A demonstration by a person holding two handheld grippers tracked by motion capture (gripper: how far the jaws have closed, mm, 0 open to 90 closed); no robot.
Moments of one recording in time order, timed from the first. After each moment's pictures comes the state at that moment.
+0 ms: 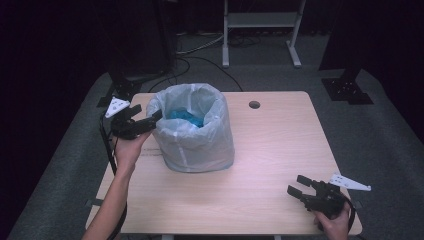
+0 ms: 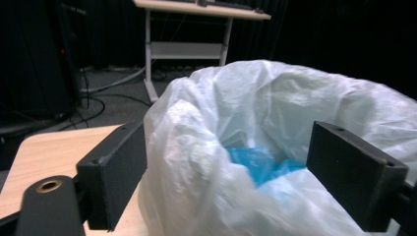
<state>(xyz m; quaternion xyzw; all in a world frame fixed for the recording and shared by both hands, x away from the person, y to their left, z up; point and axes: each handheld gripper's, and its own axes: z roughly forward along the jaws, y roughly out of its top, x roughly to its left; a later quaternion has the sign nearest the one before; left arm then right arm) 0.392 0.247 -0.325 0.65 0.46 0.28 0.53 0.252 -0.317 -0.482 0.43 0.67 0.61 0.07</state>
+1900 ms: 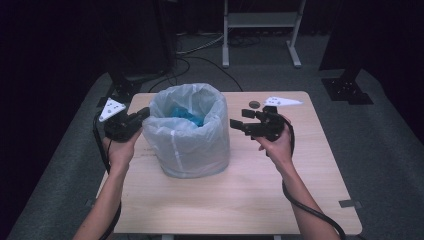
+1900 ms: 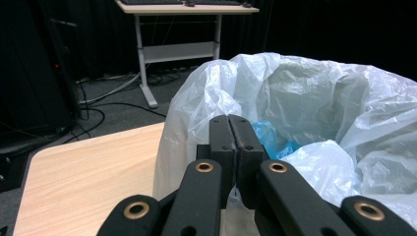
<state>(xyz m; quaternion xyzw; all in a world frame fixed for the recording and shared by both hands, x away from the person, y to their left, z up) 0.374 0.259 -0.319 0.68 0.42 0.30 0.52 0.409 -0.163 -0.341 0.33 0.72 0.60 0.07</state>
